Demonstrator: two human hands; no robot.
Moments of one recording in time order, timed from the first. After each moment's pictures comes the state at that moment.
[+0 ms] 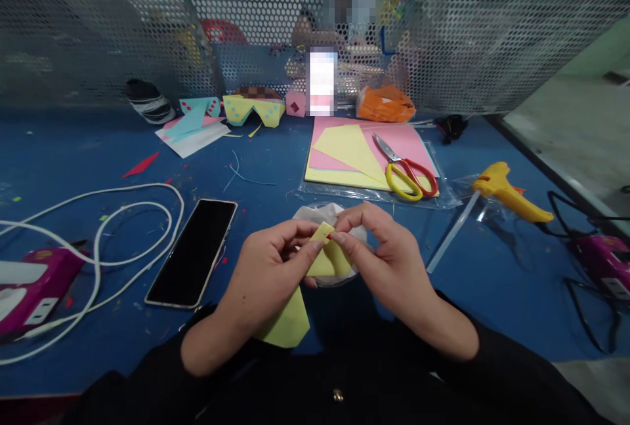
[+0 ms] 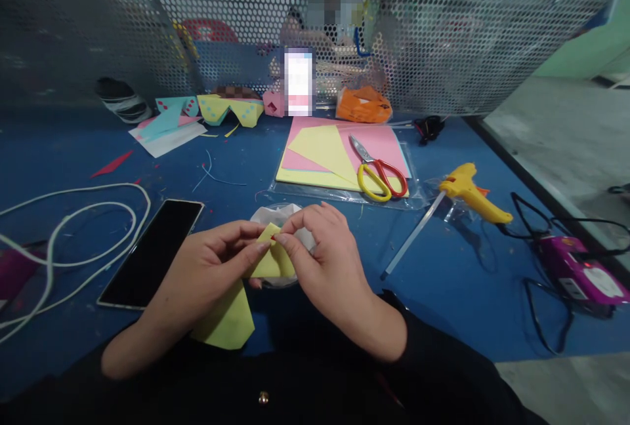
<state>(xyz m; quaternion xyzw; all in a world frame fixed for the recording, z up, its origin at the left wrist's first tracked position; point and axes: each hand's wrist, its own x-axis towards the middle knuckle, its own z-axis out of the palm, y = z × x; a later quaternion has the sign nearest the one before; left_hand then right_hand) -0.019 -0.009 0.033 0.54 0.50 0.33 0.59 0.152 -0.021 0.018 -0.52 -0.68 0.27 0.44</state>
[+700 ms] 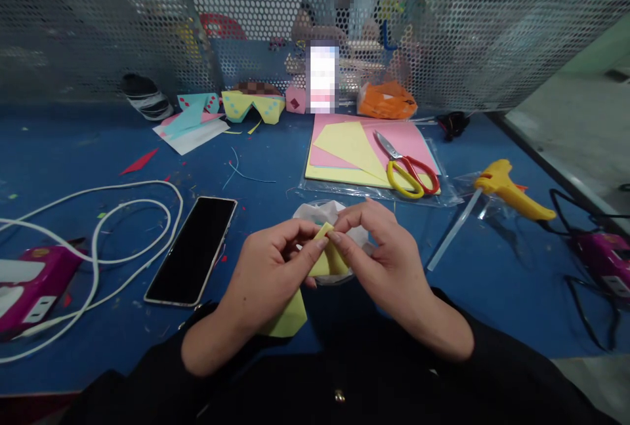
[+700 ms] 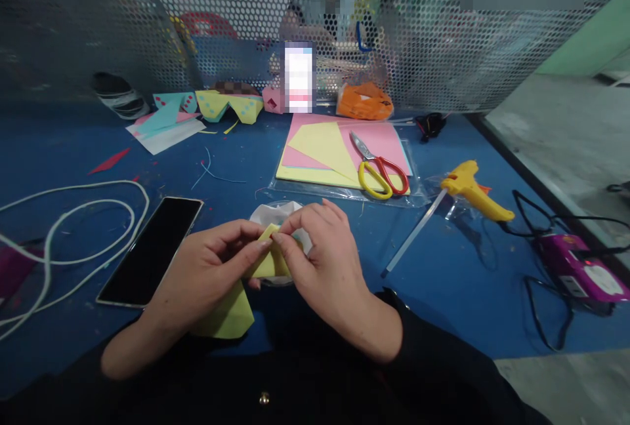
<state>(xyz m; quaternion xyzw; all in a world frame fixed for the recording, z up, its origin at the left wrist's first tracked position) -0.020 -0.010 0.031 0.59 0.51 0.31 0.55 0.149 -0.023 0.014 -0.52 -0.71 0.21 0.43</state>
